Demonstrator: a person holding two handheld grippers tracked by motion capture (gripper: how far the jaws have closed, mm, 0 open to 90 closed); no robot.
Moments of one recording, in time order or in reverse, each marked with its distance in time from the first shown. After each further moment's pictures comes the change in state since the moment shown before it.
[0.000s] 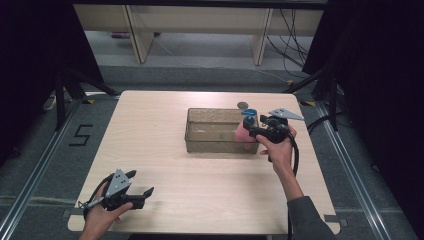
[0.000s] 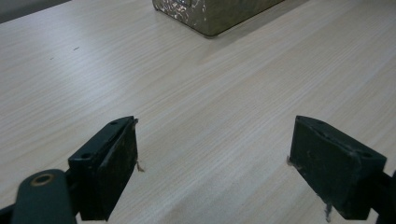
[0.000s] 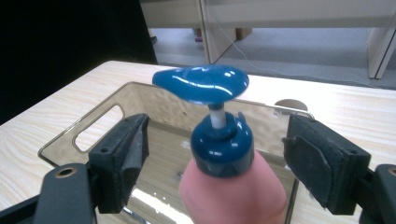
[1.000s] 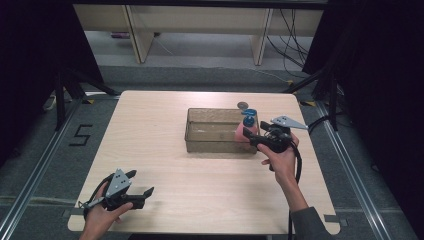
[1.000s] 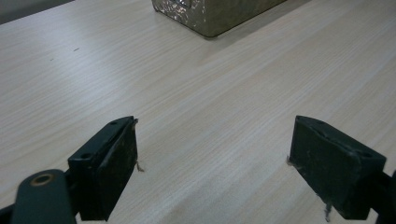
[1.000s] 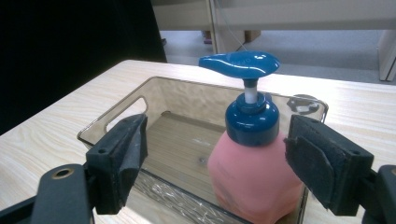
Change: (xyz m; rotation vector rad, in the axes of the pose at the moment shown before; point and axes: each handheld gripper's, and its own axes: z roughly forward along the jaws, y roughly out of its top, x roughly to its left) left arm -0.001 -0.001 0.001 -0.002 0.001 0.006; right arm 0.018 -0.010 -0.025 -0.019 0.036 -0.011
